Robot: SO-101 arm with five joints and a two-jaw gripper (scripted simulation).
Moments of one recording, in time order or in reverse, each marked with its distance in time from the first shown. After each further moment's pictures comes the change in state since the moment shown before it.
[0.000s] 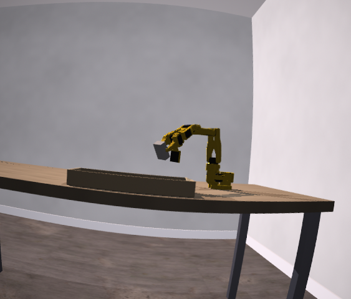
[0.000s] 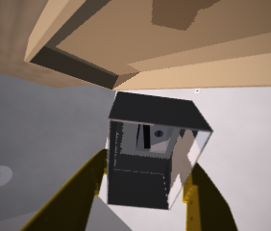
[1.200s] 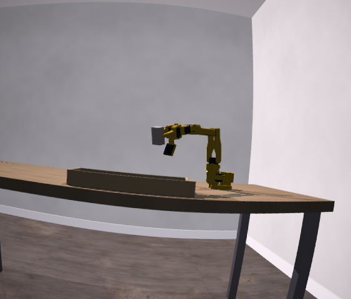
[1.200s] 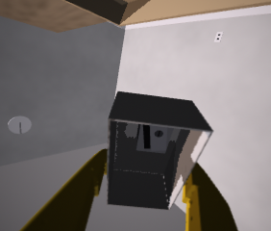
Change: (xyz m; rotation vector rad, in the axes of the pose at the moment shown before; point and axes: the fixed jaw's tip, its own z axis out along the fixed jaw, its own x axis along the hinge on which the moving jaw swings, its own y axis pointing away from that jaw) arm 0.050 0.003 -0.008 -0.020 0.321 0.000
